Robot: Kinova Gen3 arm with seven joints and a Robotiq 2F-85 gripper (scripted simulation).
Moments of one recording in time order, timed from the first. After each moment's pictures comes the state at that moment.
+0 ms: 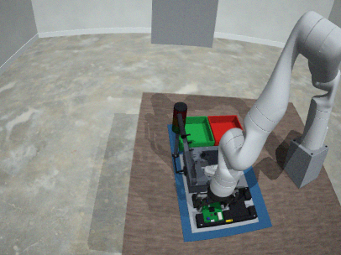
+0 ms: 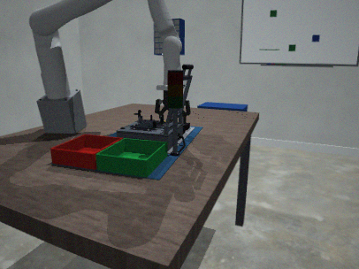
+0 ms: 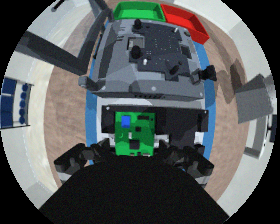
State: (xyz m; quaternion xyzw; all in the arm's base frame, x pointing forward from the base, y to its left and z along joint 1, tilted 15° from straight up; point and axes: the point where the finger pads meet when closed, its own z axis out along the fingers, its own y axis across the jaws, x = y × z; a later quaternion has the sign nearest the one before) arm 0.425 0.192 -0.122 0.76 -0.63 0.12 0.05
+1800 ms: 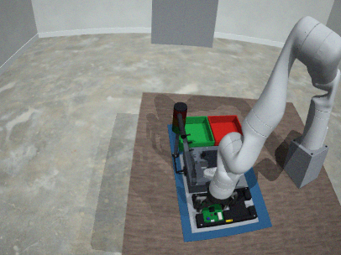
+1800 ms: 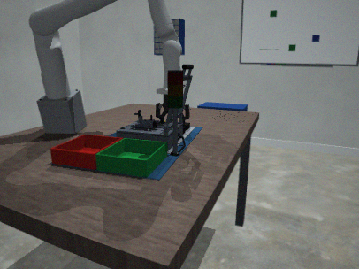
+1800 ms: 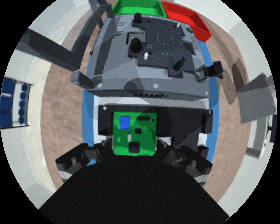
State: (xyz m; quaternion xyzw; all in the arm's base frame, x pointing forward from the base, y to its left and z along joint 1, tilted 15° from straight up) arm 0.427 0.188 -0.136 0.76 -0.63 0.12 0.06
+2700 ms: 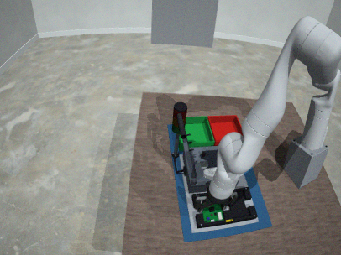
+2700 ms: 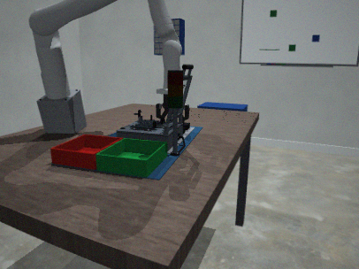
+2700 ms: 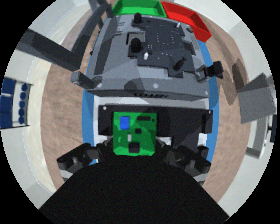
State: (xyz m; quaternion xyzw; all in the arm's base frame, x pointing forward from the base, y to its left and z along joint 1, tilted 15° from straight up) arm 0.427 0.188 -0.136 0.76 -0.63 0.12 0.06
